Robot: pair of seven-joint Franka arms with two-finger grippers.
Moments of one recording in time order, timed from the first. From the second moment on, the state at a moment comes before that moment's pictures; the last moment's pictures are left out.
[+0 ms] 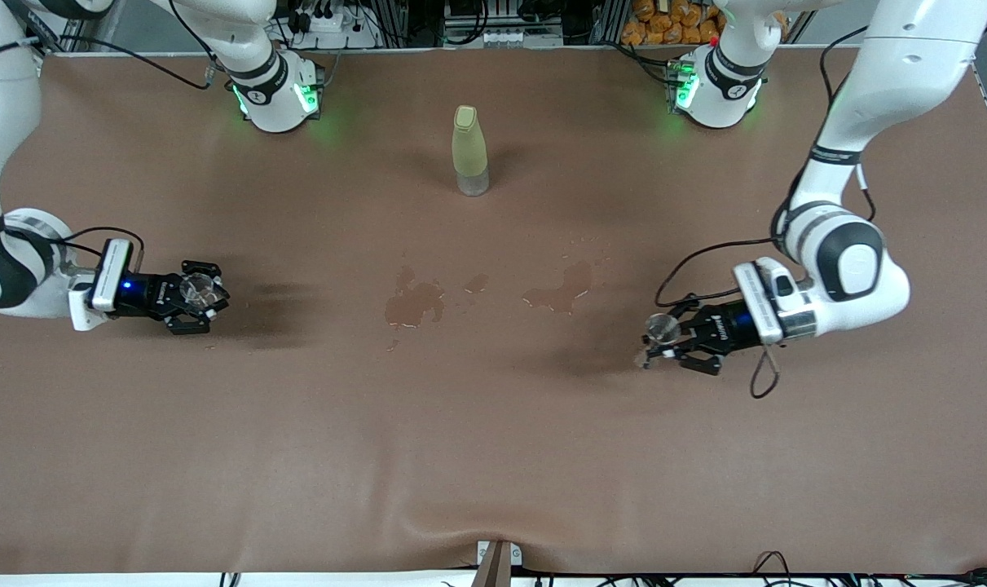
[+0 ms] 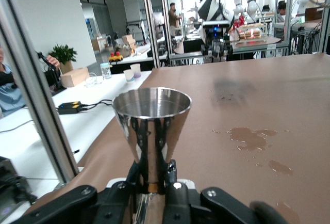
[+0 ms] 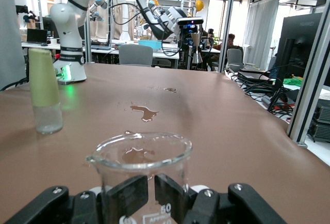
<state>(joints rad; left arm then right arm) 0.07 0.48 -0.13 -1.88 -1.52 1.93 2.48 -0.28 0.58 -0.09 -1.88 1.18 1.46 -2.64</state>
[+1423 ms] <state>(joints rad) 0.41 0.58 -0.13 -2.06 -1.38 1.71 2.66 -0.28 0.86 -0.09 -1.75 1.14 1.59 -2.74</state>
